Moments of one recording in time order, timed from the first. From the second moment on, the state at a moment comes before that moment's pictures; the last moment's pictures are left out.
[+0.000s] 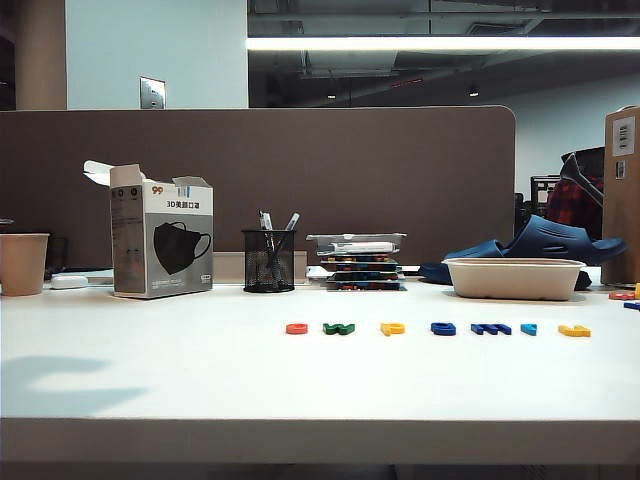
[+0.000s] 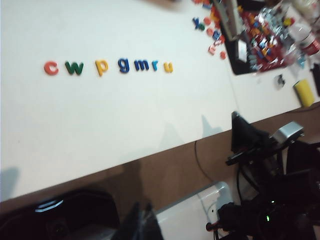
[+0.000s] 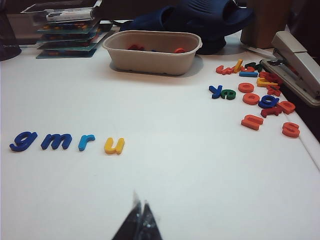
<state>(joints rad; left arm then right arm) -0.72 1.12 1.56 -1.12 0.18 -0.66 -0.09 0.01 0.01 -0.17 -0.13 0.02</state>
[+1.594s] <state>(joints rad) -0.73 1.17 1.64 -1.26 0.11 -0.67 -0.09 0.01 0.05 -0.18 -0.12 0.02</state>
